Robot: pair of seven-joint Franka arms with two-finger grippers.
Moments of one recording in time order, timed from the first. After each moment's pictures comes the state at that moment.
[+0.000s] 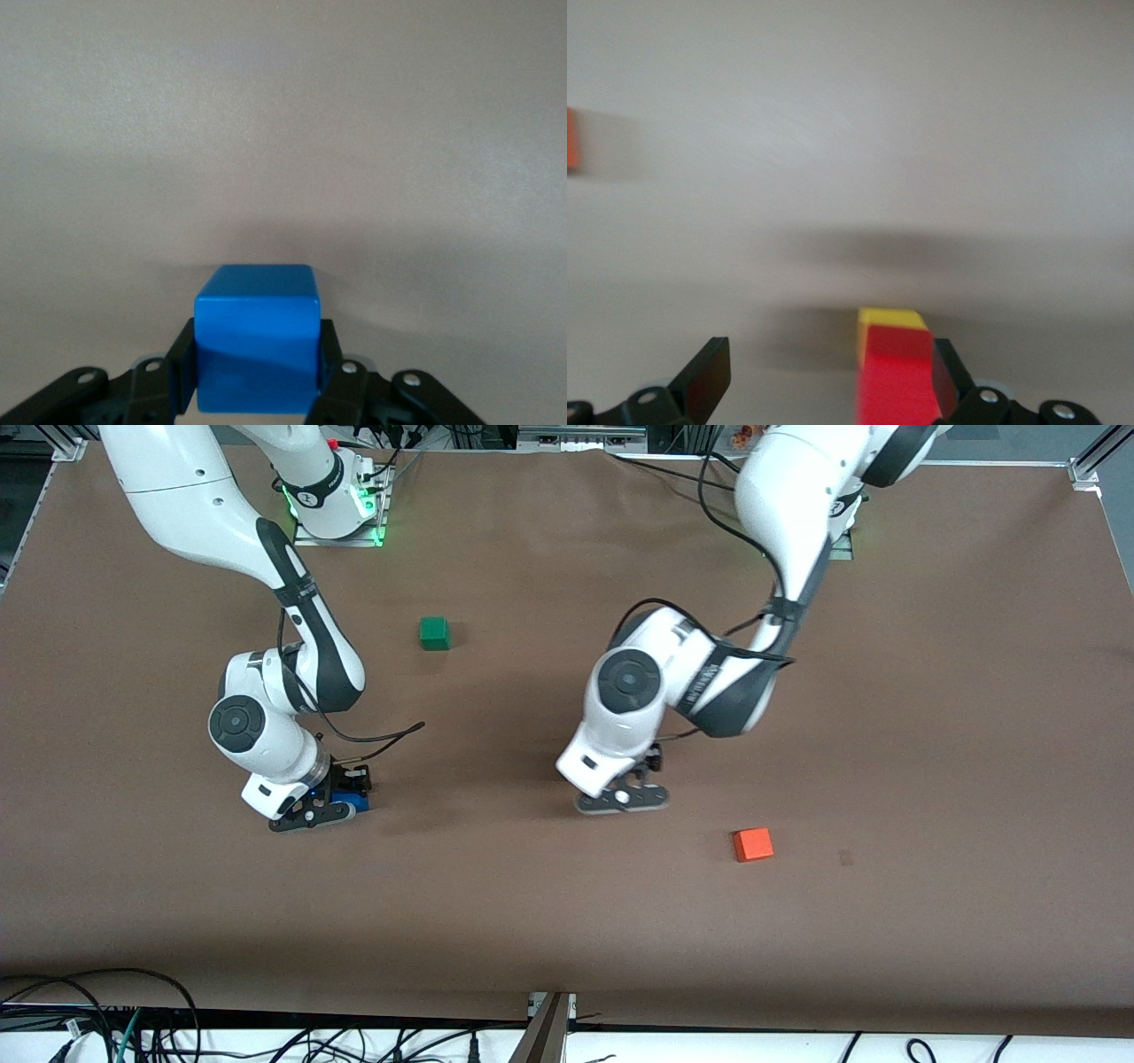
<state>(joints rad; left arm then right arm) -0.53 0.84 -0.07 -1.06 0.04 1.91 -0.73 0.24 0.61 -0.04 -1.82 0.03 2.48 -0.04</state>
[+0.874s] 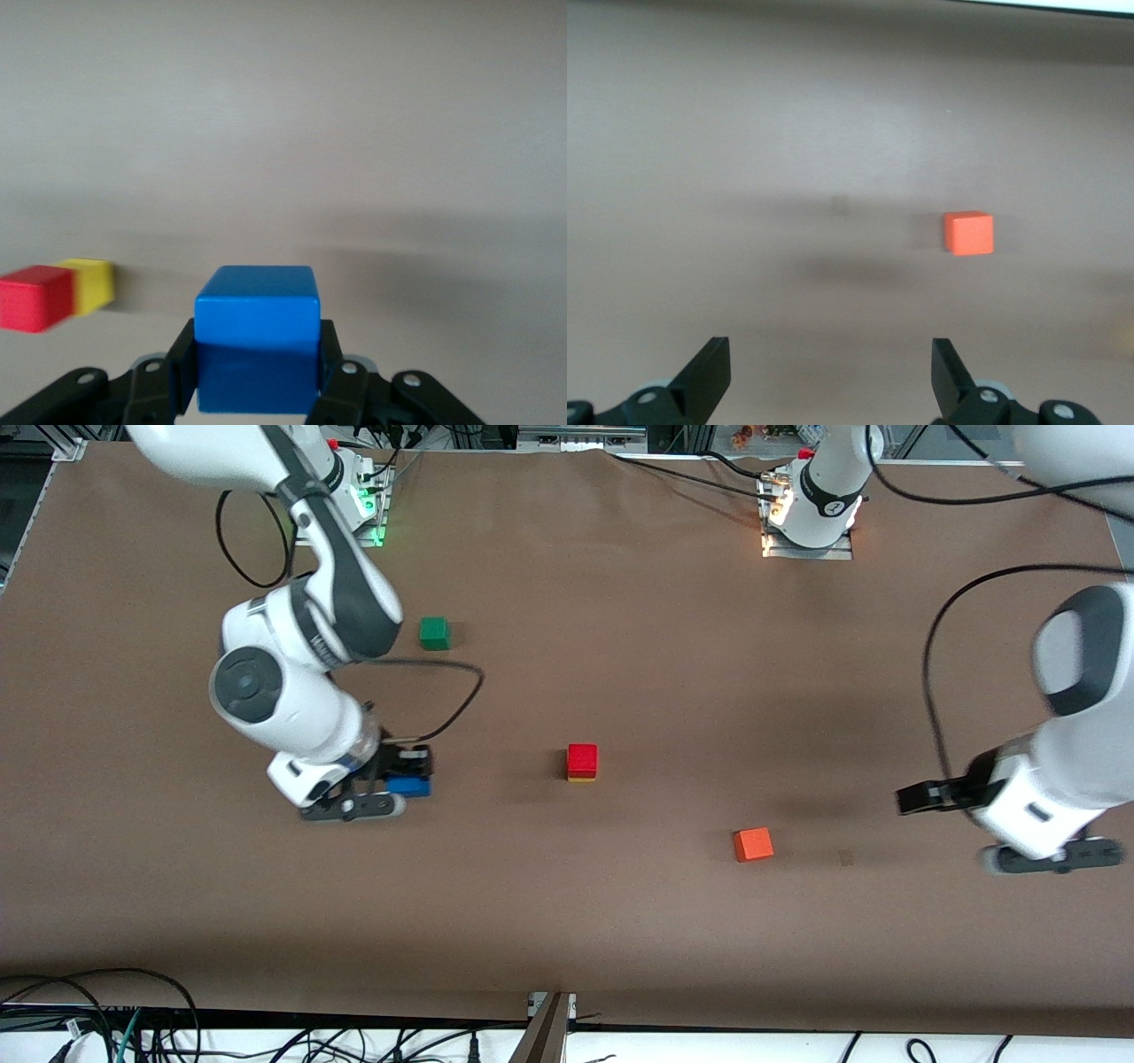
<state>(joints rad) 0.01 0.56 -0.07 -1.03 0.04 1.55 -0.13 0.38 0.54 0.07 -1.39 0.09 1.99 0.38</state>
